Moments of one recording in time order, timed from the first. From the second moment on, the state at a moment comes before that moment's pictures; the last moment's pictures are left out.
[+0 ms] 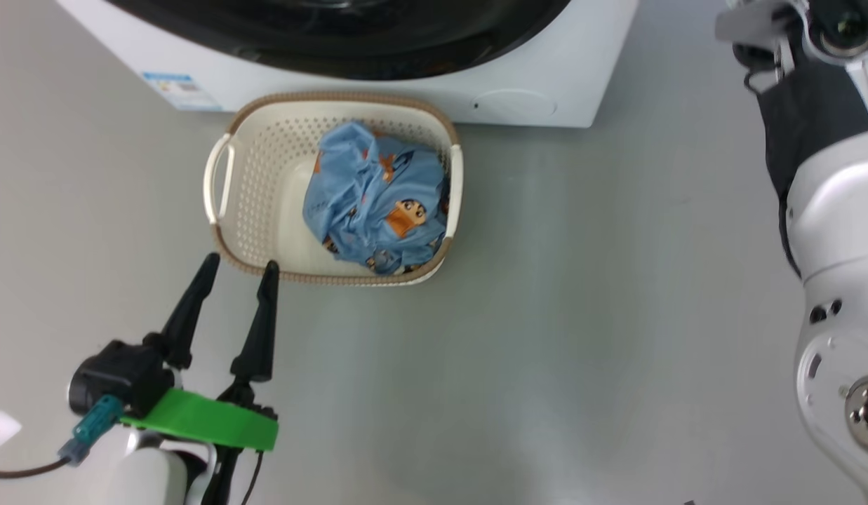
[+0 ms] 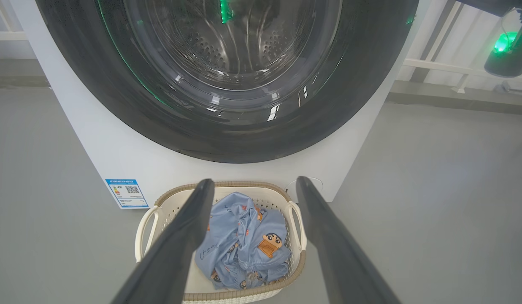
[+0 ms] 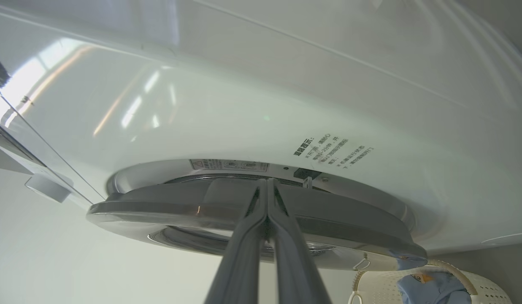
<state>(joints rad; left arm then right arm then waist) -0.24 0.09 -0.13 0.10 -0.29 -0.13 -0.26 -1.35 -0.08 -0.27 0.97 1.05 0.13 0.38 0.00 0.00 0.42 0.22</state>
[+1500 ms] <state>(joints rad) -0.33 0.05 -0.17 0.10 -0.33 -0.13 -0.26 -1.59 -0.13 -0.11 1.12 1.08 0.13 0.64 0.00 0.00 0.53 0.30</state>
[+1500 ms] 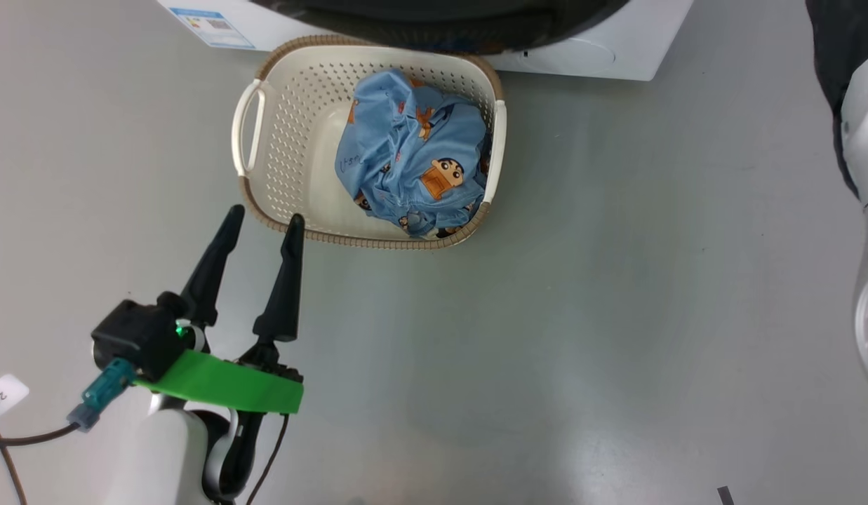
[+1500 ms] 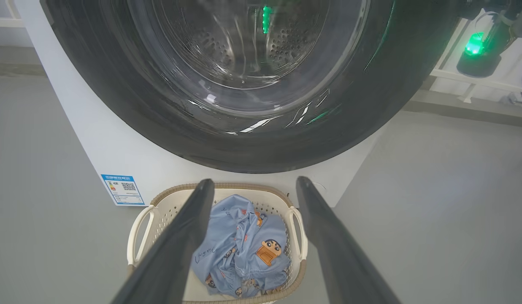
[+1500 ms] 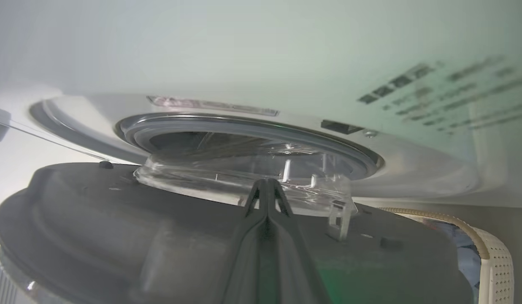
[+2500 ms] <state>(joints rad) -0.29 0.05 -0.14 0.07 -0.32 -0.13 -0.26 -1.23 -0.09 0.26 0.89 1.54 0.13 1.10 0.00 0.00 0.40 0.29</state>
